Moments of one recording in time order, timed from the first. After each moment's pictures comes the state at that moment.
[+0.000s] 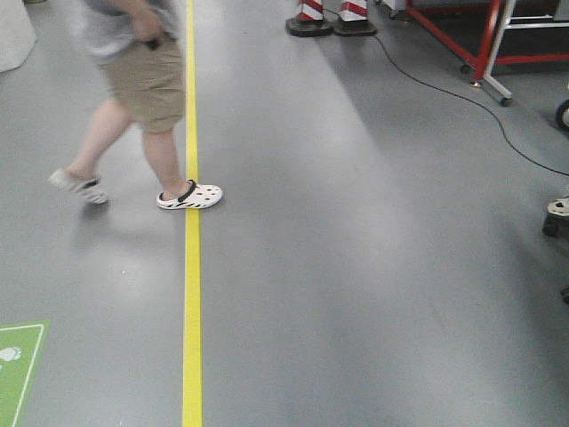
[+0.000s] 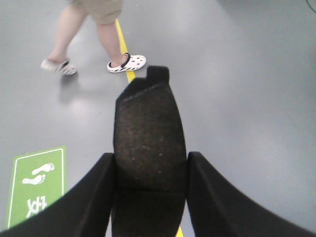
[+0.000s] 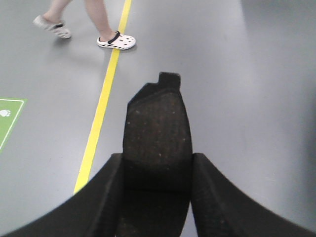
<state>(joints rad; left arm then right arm) -0.02 0.66 -1.05 -0.02 1.05 0.04 0.08 0.70 -1.03 0.14 1.01 -0.14</state>
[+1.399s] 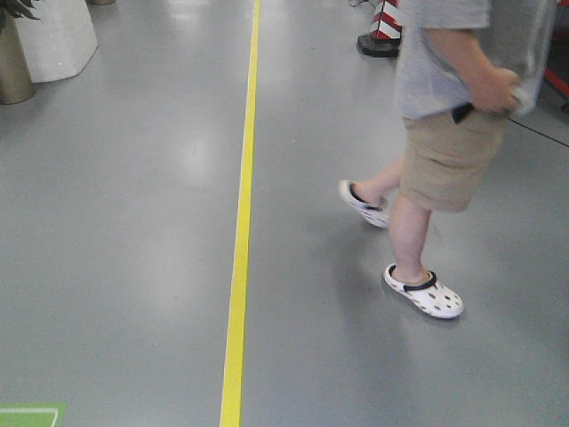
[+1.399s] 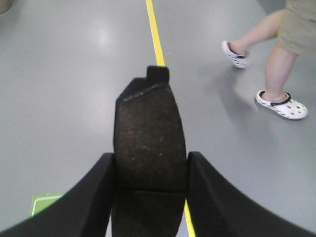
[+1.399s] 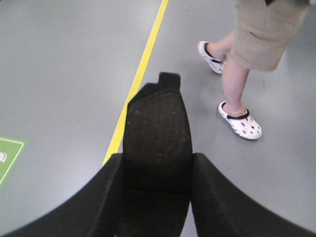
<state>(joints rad) -0.02 0.66 -1.05 -0.02 1.05 0.04 0.08 0.69 -1.03 0.14 1.02 -0.14</state>
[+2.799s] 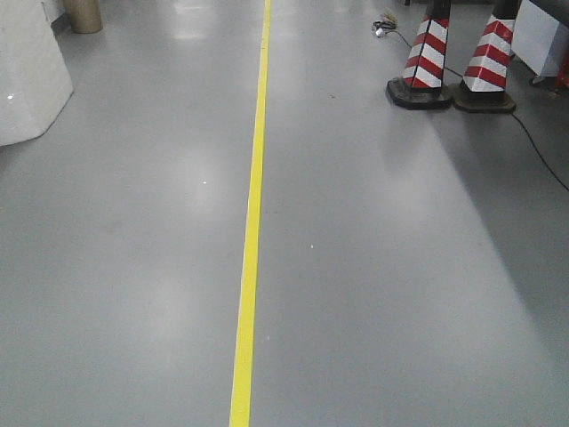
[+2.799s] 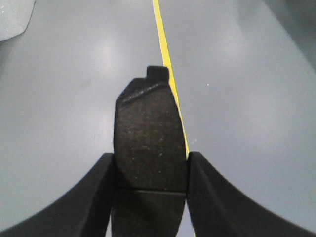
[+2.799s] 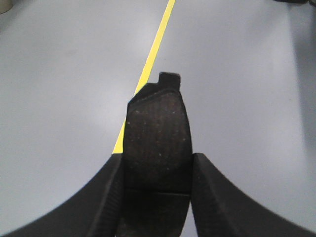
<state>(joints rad) -0.02 0.66 -1.05 -0.02 1.05 0.04 0.08 0.69 -1.03 0.14 1.02 -0.14</state>
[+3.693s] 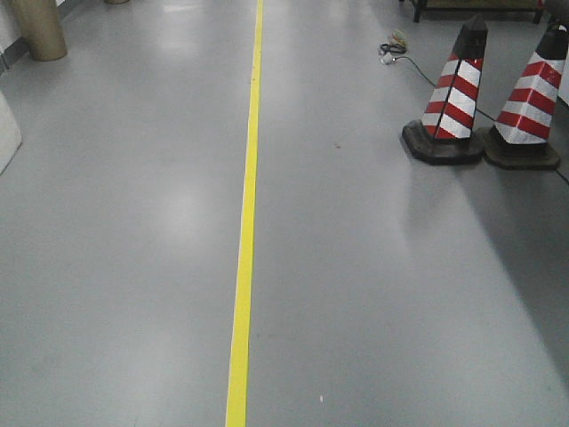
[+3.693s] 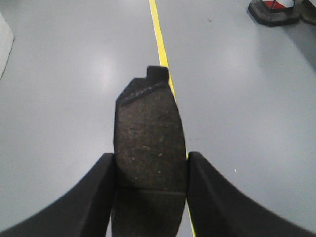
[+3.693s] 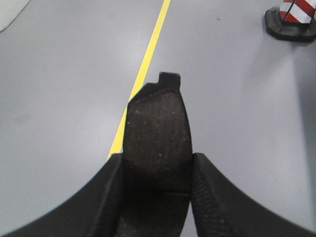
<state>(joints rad) -0.02 0.66 -1.05 -0.02 1.05 0.04 0.08 0.69 -1.03 0.14 1.02 -0.14</state>
